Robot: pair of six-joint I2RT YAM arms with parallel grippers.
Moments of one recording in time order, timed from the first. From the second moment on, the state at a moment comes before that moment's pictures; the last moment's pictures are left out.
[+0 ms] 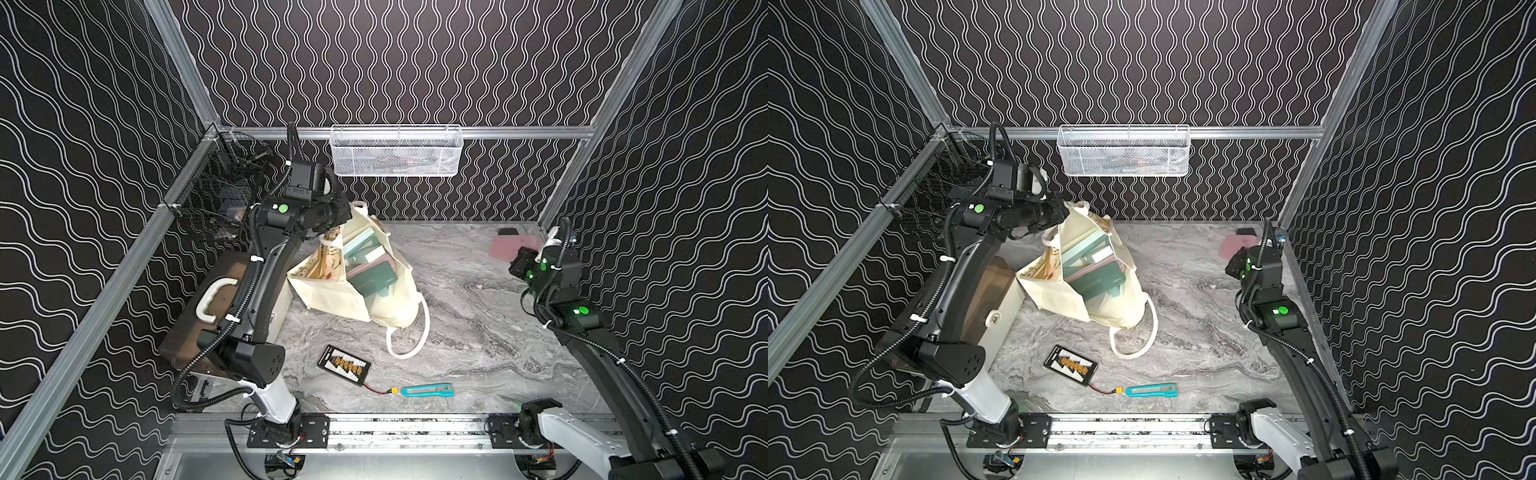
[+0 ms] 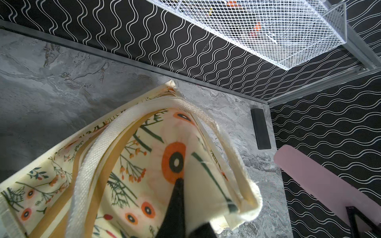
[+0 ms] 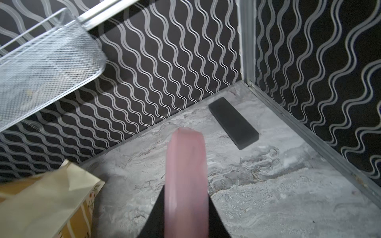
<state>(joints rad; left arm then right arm) -0.19 1.70 2.08 -1.04 0.13 -0.55 0.14 1.03 0.97 -0.31 0.32 0.55</state>
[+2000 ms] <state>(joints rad) -0.19 1.66 2.05 -1.07 0.21 -0.55 -0.23 1.23 0.61 0.03 0.30 1.39</state>
